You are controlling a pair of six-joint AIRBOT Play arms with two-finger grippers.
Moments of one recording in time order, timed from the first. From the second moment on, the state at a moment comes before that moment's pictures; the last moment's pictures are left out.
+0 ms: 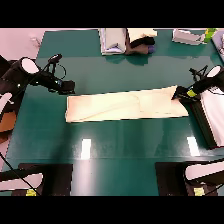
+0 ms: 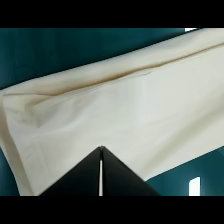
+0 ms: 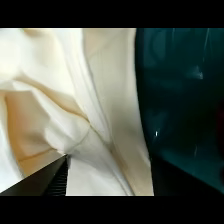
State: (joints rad) left arm -0.12 -1.38 1.26 1.13 -1.15 -1.46; right arm -0.28 -1.63 1.29 -1.28 1.24 1.47
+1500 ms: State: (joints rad) left arm -0.65 -1.93 1.72 1.02 -0.96 -1.49; right arm 0.17 -1.27 1.74 -1.22 1.48 1.61
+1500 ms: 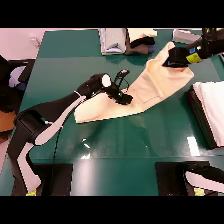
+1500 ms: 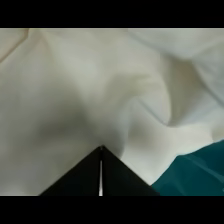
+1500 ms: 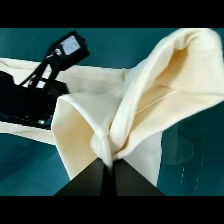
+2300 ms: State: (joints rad) left arm -0.21 -1.47 1.79 1.42 -1.28 -1.49; right arm 0.63 -1.55 1.85 -1.22 1.21 1.72
